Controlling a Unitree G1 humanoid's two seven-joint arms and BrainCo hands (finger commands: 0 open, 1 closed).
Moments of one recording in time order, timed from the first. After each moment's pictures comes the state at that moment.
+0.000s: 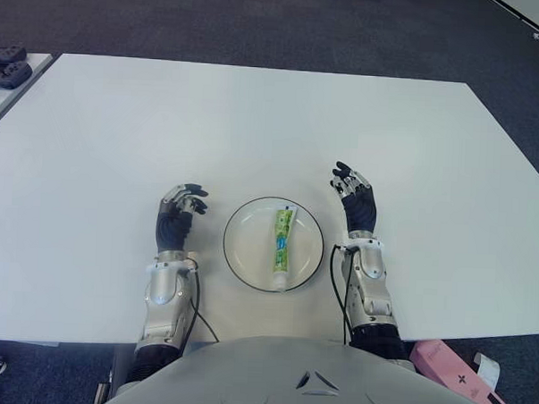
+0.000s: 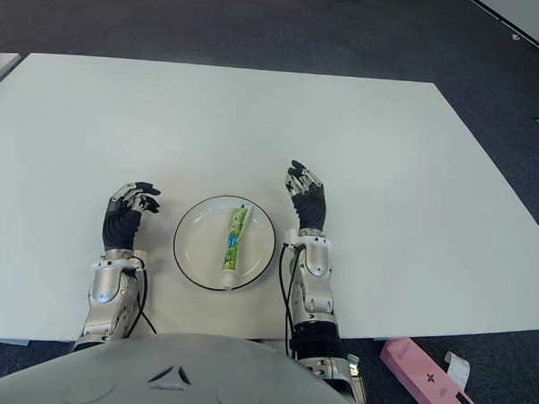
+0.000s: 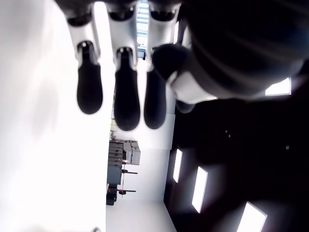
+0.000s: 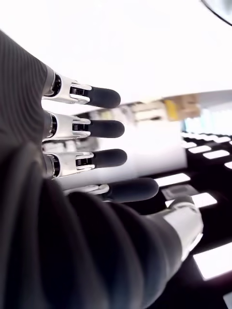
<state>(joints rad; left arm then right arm) 0.26 -0.05 0.07 0.27 -0.09 -0.53 0.03 0.06 0.05 -0.01 0.20 0.18 -0.21 -0.02</state>
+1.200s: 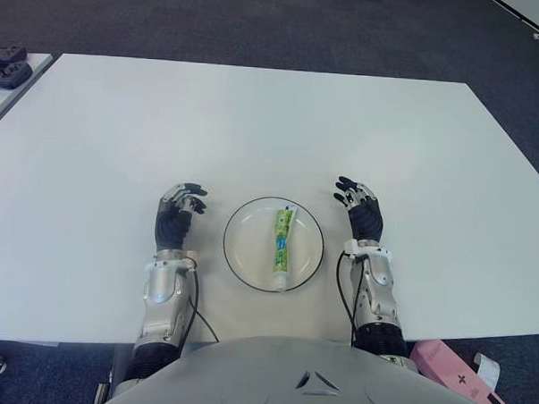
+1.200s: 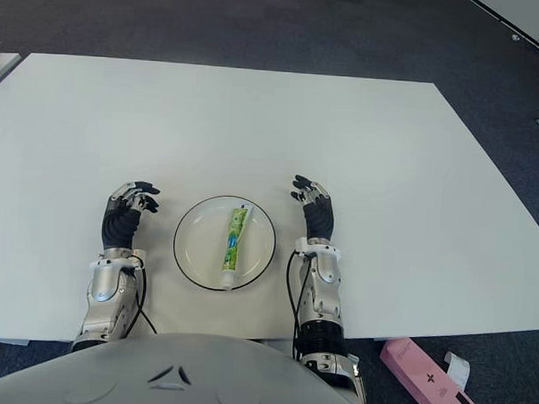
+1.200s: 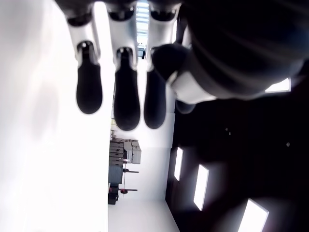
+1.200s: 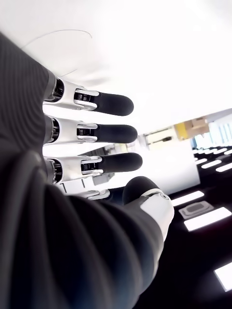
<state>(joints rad) 0.25 -0.04 0.08 0.28 -0.08 -0.53 0.02 0.05 0.06 -0.12 0.33 0.24 -0.24 0.09</state>
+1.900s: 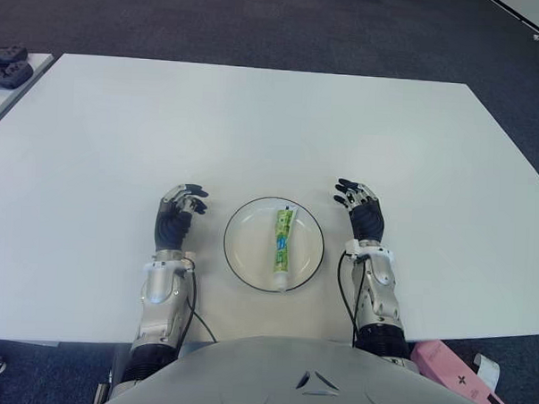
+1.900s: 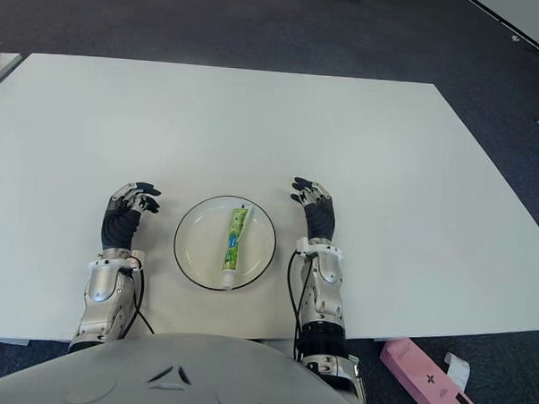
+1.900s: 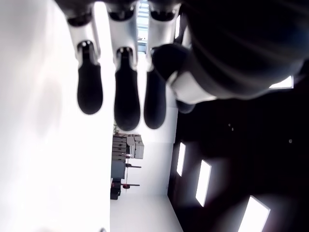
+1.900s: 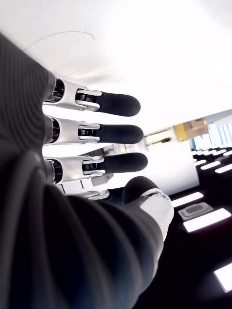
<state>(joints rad) 0.26 -0.03 0.08 0.26 -0.09 -0.49 -0.01 0.07 0.06 -0.11 0.27 0.23 -0.19 0.07</state>
